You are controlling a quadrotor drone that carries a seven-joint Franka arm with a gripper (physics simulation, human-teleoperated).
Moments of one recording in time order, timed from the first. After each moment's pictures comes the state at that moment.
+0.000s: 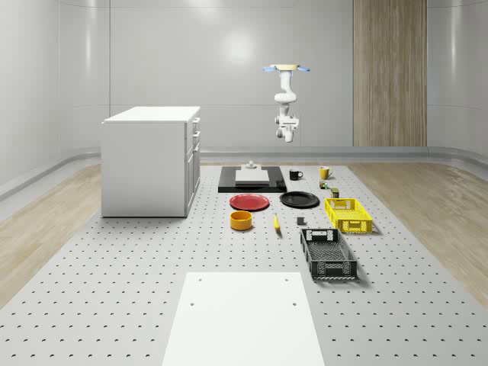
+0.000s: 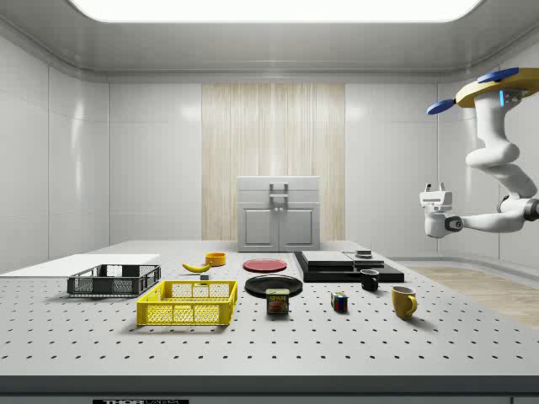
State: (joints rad) arm 0.00 -0.79 0.00 -2.34 0.00 1.55 0.79
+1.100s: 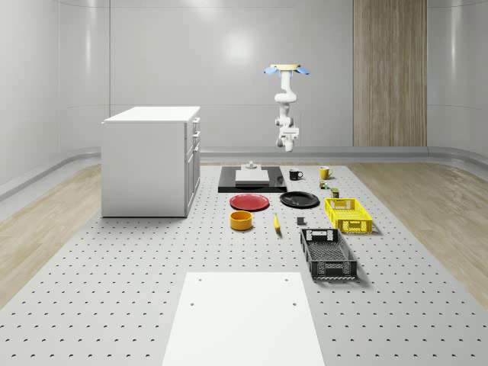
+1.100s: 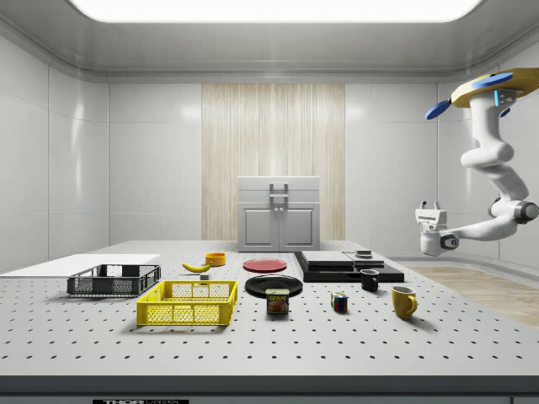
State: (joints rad) arm -0.01 -0.70 0.00 -2.05 0.00 1.36 0.78
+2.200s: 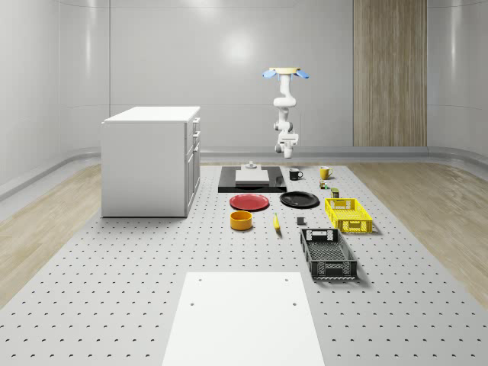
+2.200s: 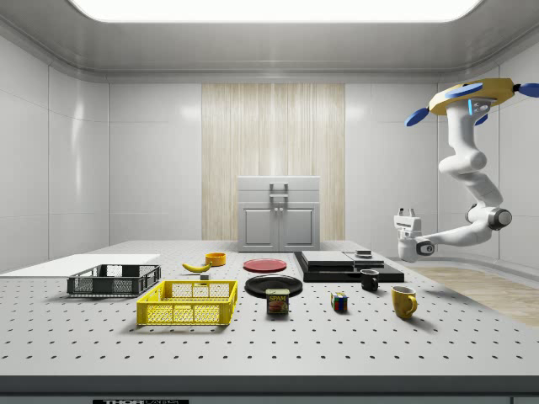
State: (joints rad) arm -0.01 -0.71 0.01 -2.05 0.00 1.37 0.78
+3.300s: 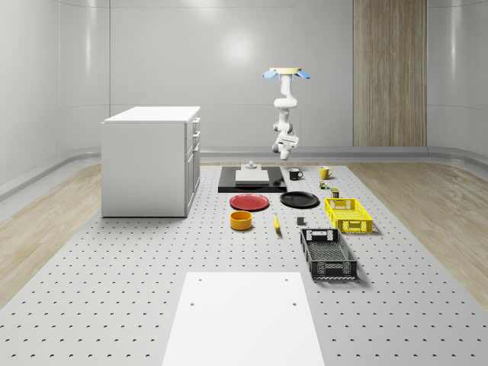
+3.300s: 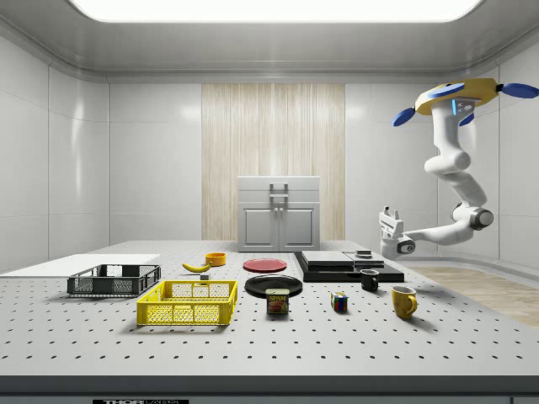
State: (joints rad) arm -0.05 -0.73 0.13 -2.07 -0.17 1.39 0.80
